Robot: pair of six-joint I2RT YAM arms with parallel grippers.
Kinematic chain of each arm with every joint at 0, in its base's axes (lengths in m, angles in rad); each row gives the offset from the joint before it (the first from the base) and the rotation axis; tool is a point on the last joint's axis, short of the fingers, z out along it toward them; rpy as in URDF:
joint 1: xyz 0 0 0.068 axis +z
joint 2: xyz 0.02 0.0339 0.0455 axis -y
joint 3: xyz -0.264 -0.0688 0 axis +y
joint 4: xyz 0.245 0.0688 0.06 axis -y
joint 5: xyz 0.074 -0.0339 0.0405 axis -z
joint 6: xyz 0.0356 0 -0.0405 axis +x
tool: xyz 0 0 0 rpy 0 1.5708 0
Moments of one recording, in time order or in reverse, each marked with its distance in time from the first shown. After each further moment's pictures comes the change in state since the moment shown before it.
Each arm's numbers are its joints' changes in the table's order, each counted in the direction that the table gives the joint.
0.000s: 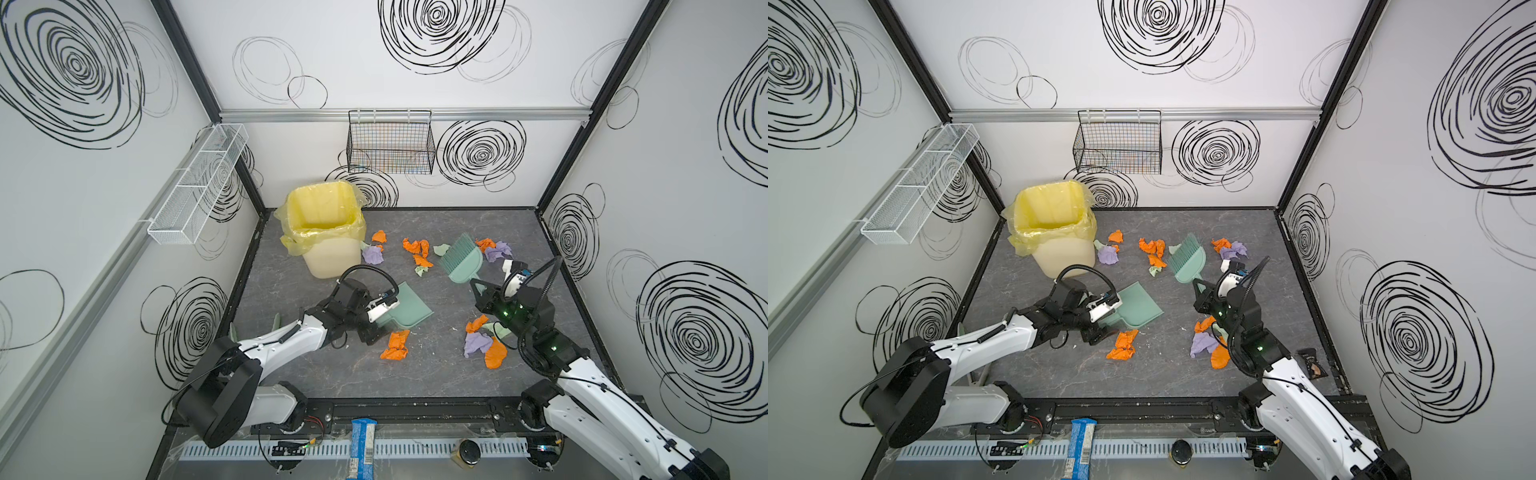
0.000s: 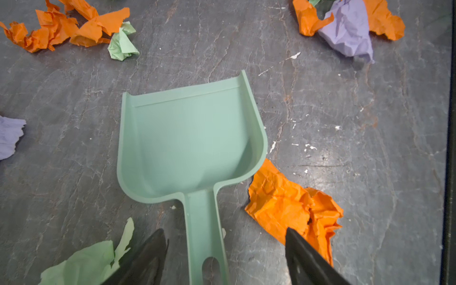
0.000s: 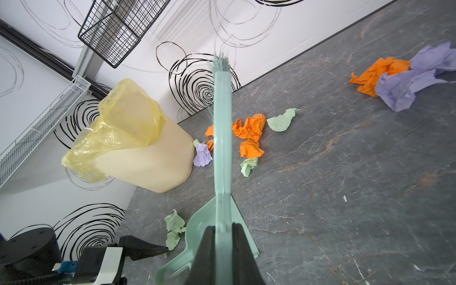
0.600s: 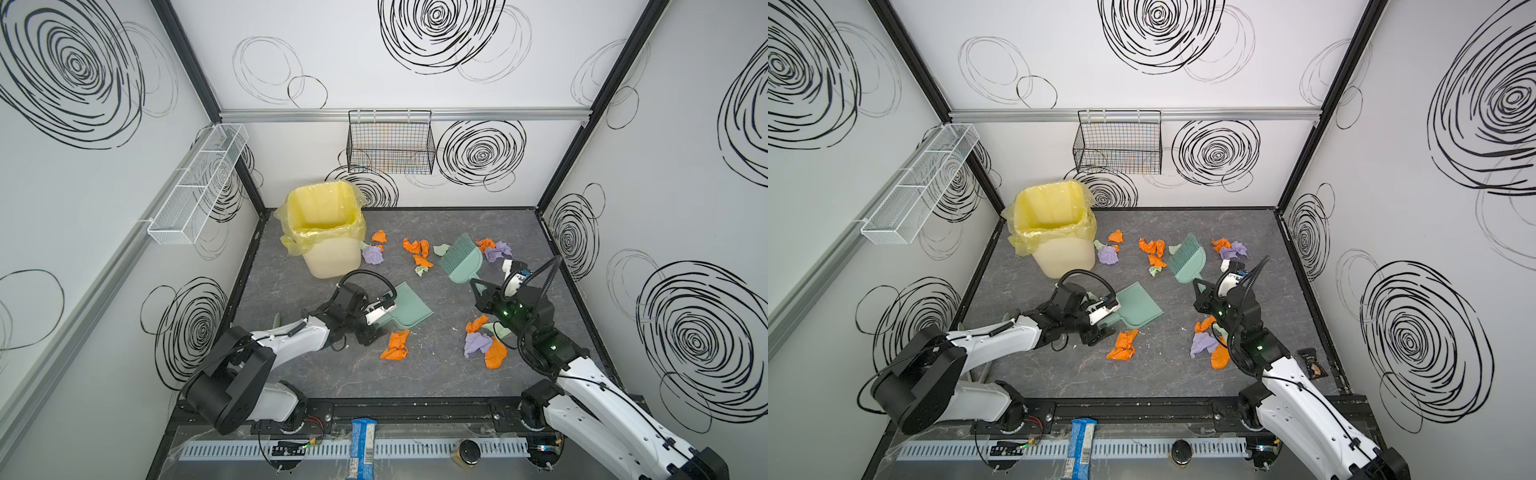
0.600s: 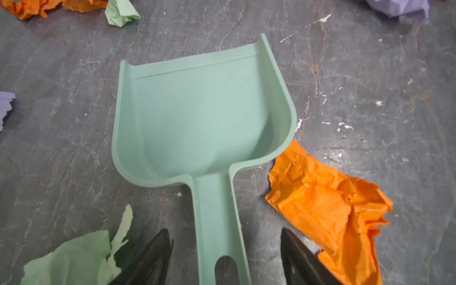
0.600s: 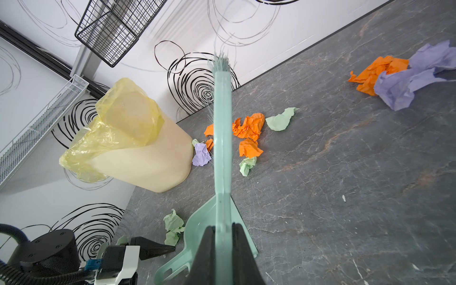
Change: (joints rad) left arm 0.021 -0.077 0.055 0.110 -0.039 0.031; right arm -0.006 -0.007 0.002 0.002 -0.006 -0.002
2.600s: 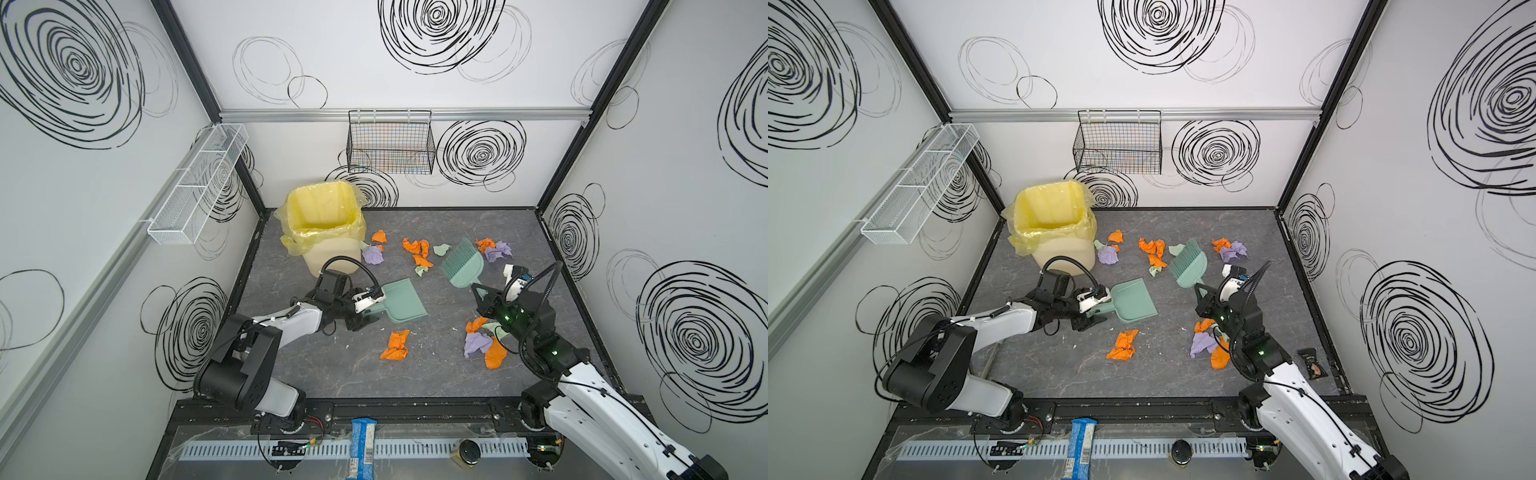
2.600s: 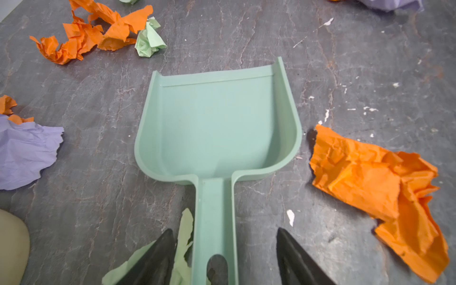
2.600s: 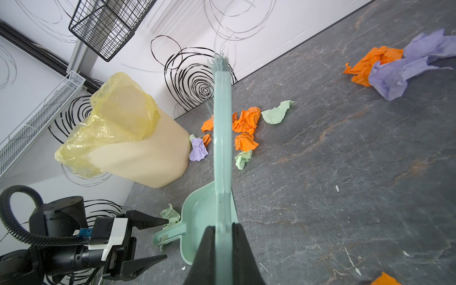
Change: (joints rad) left arm 0.219 -0.089 -0.061 0.006 0.234 0.304; right arm -0.010 0.047 0.046 -0.009 -0.014 0.000
